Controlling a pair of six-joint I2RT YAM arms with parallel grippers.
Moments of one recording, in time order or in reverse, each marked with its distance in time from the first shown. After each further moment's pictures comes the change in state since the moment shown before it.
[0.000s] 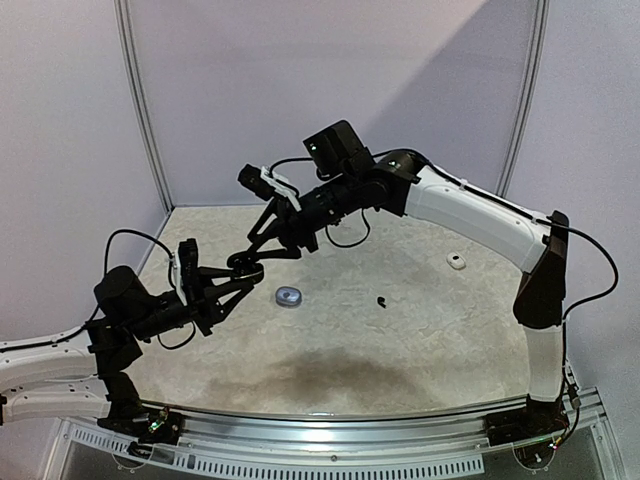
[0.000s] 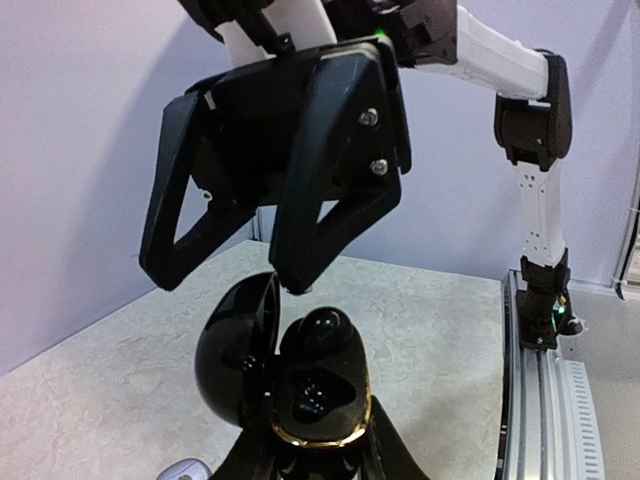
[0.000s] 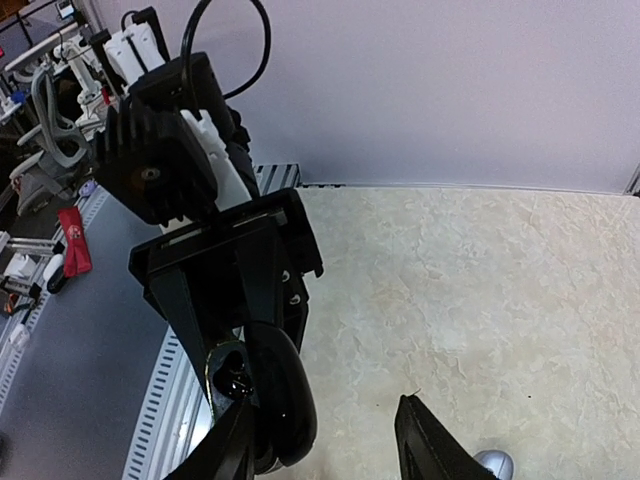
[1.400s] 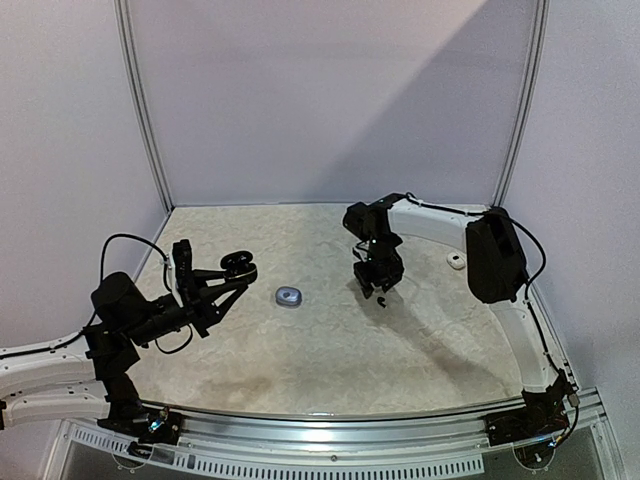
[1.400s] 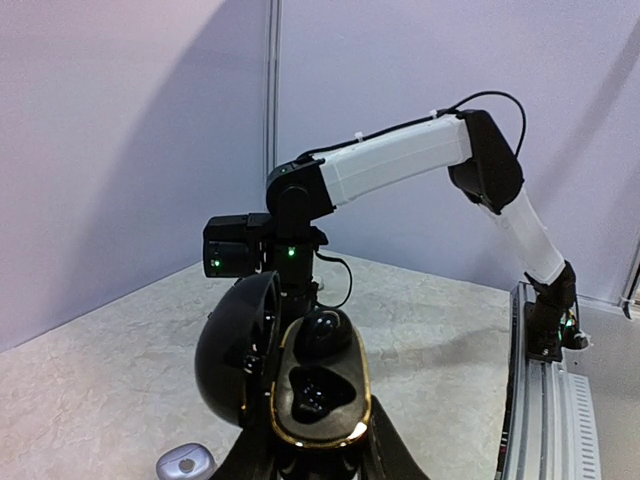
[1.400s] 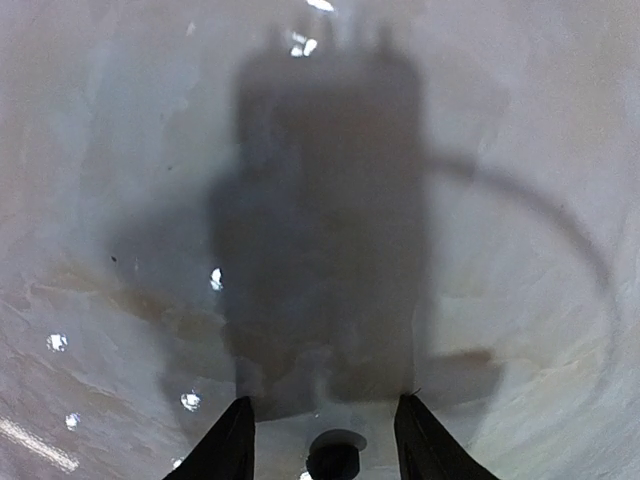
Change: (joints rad) left arm 0.000 -0.054 -0.040 -0.009 -0.072 -0.059; right arm -0.288 0.352 -0.083 -0.514 0.764 0.555
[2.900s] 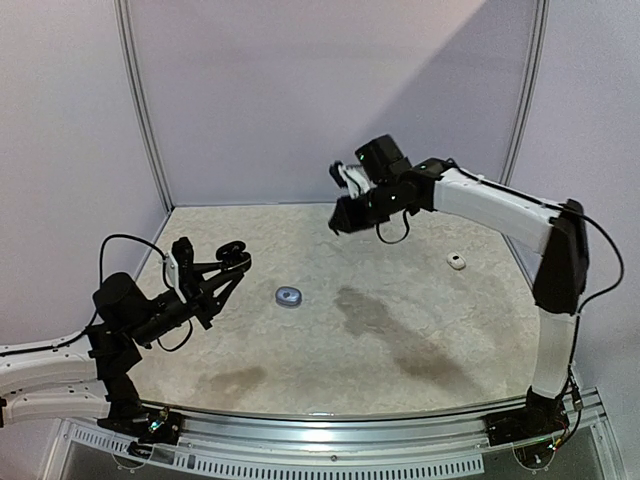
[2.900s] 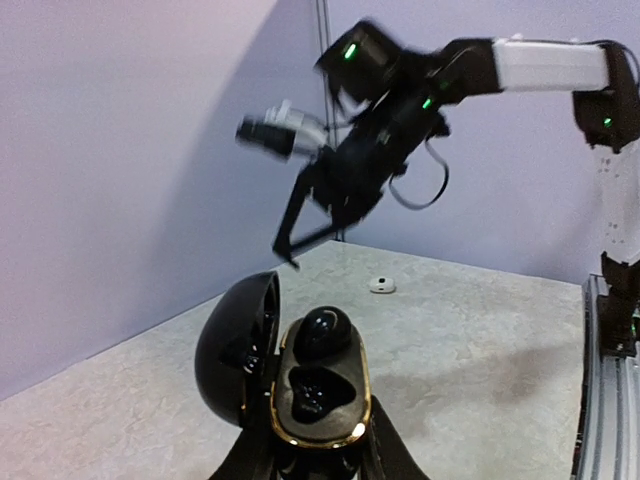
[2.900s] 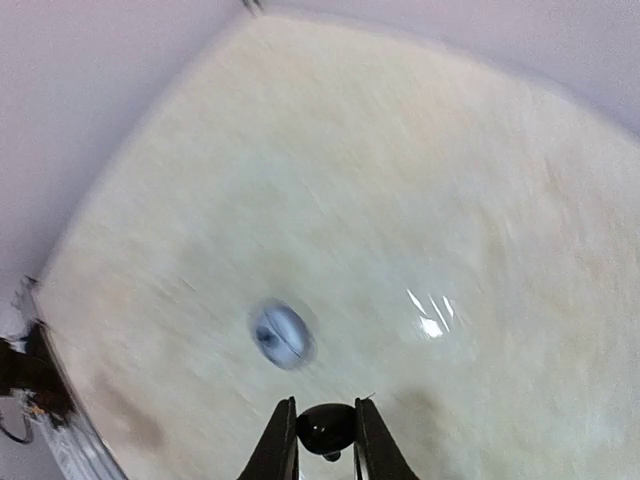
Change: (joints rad) left arm -0.001 0.023 -0.005 0.039 -0.139 0.114; right arm 0.060 -0.403 -0.204 0.482 -0.183 -0.040
